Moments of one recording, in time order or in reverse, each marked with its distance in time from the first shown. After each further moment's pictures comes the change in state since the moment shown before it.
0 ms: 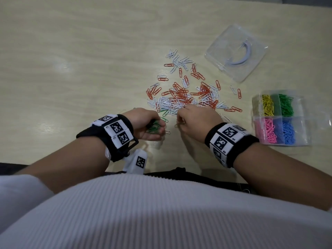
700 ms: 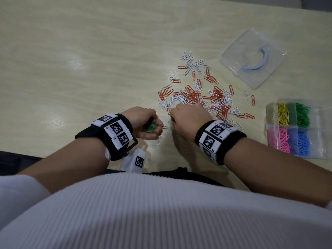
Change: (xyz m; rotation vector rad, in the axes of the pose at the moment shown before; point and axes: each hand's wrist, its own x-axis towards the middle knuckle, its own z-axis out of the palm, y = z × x) left_hand -0.013 0.001 -0.024 -0.011 0.106 0.005; right_hand 0.033 -0.039 -0.009 -0.107 -0.029 -0.155
